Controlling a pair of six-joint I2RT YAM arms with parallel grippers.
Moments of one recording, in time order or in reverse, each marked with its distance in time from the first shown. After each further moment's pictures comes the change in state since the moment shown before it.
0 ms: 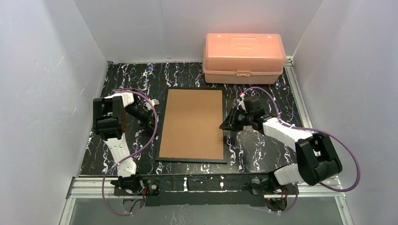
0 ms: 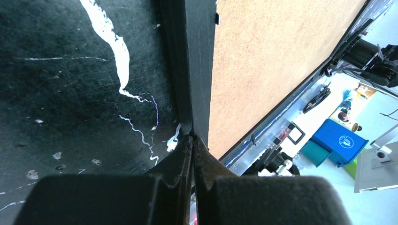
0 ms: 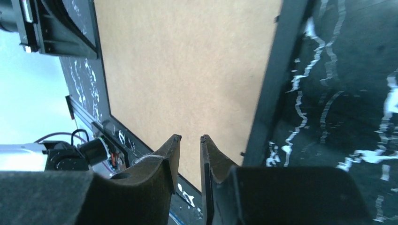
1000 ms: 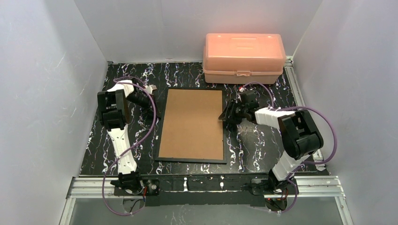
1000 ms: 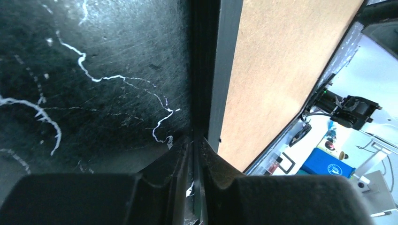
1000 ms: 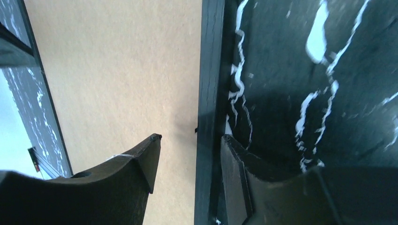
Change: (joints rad) left arm 0.020 0.230 0.378 0.003 0.065 -0.109; right arm -0.098 0.309 0.151 0.121 0.115 -0.078
